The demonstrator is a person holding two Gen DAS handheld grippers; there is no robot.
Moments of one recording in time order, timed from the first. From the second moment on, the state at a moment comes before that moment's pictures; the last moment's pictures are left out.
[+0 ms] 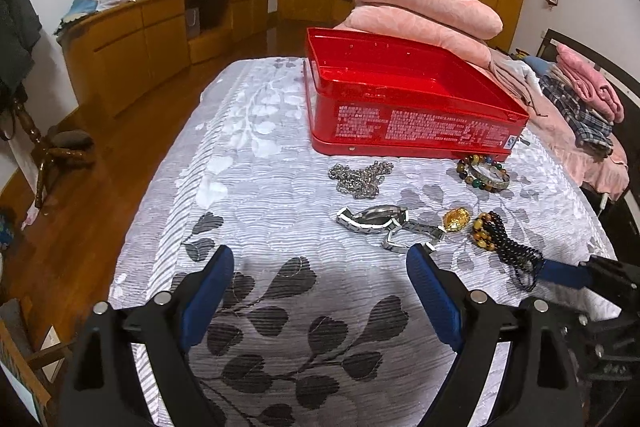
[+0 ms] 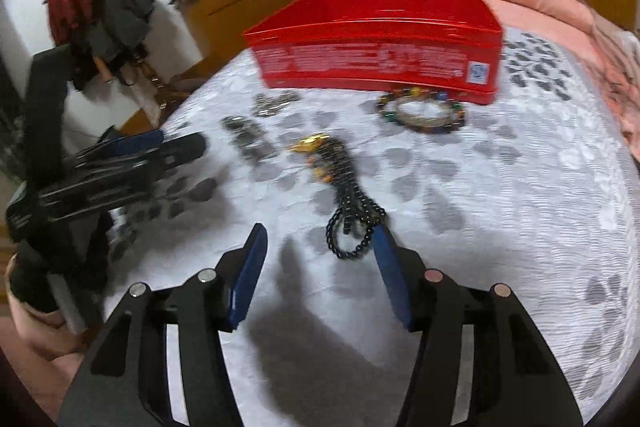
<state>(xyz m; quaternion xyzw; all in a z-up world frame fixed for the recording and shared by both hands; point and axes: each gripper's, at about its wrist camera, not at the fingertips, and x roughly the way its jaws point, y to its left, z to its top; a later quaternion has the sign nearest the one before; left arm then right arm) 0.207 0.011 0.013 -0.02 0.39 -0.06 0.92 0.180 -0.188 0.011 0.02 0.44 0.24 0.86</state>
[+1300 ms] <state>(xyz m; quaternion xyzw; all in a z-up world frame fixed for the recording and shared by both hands) 0.255 0.003 0.000 -0.05 0.43 -0.14 0.89 0.214 -0.192 0.003 0.01 0.45 0.20 0.87</state>
